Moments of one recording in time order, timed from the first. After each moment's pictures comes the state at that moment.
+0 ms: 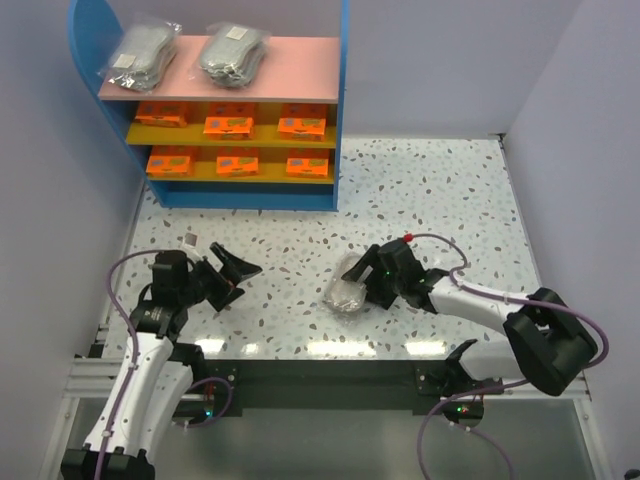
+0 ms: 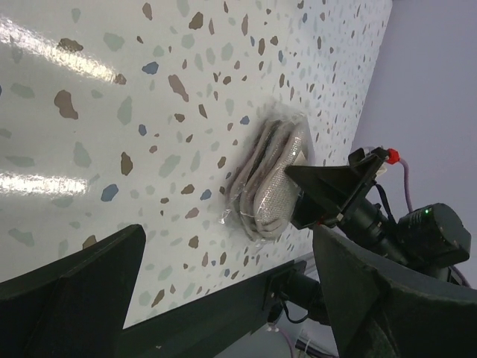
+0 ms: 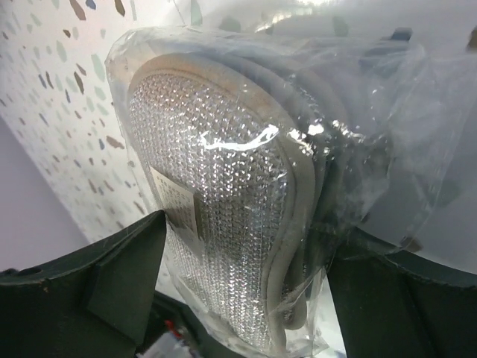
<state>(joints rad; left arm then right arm) -0.07 0.57 0.44 -0.52 0.47 -0.98 0.65 1.31 0.52 -0.07 -0.02 1.28</state>
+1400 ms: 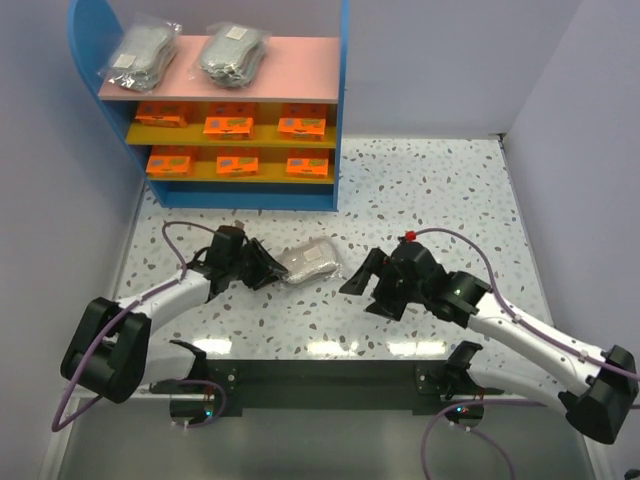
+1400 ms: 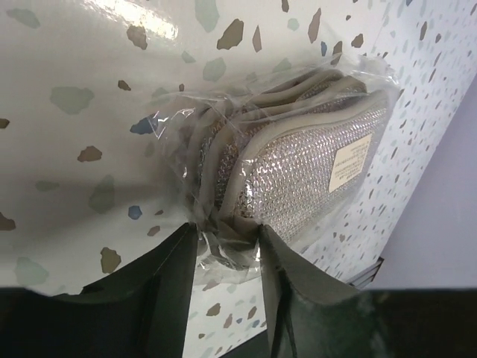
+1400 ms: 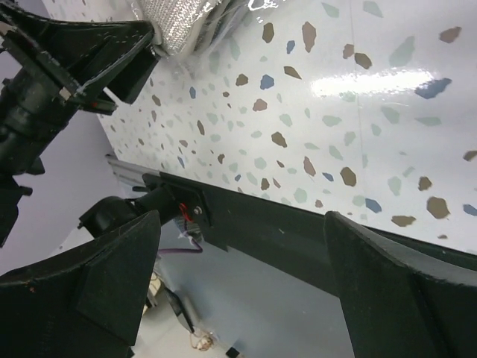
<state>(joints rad) -0.38 1.26 0.51 -0.07 0.25 -1.07 0.82 0.97 0.71 -0.53 -0.09 1.29</state>
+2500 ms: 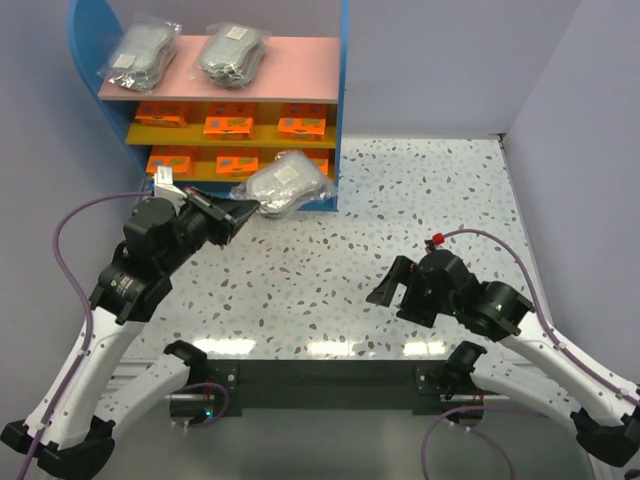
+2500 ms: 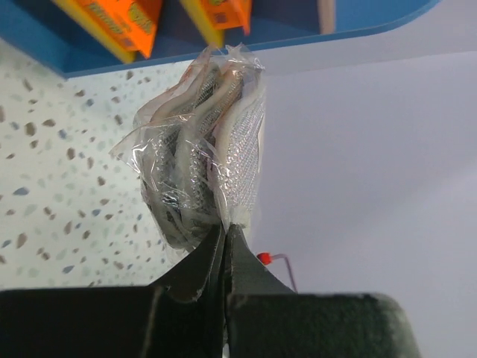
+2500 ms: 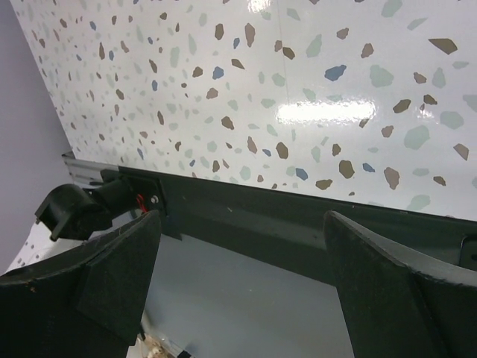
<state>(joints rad) -0.44 0.77 1.04 -0.53 0.06 -1.32 0.82 0.72 0.80 -0.91 0.02 1.16</state>
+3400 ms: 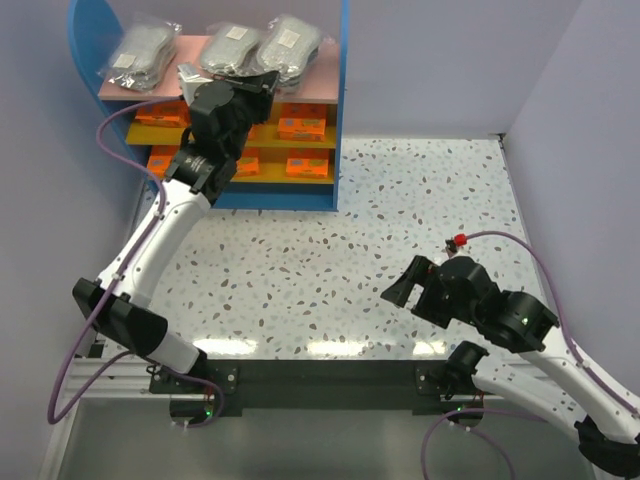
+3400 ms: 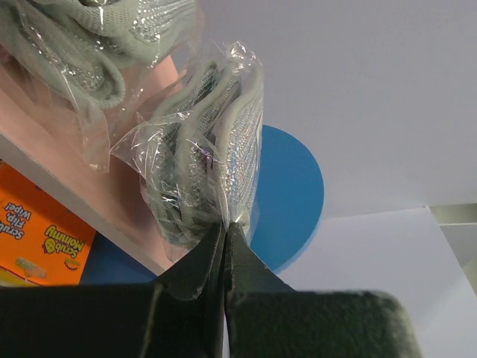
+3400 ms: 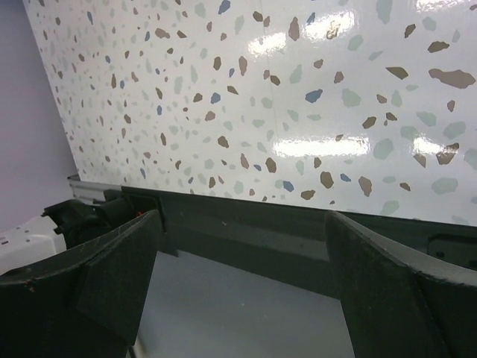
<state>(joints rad) -0.45 1.51 1.71 -0.16 -0.32 -1.38 0.81 0.62 0.85 -1.01 0.12 1.14</state>
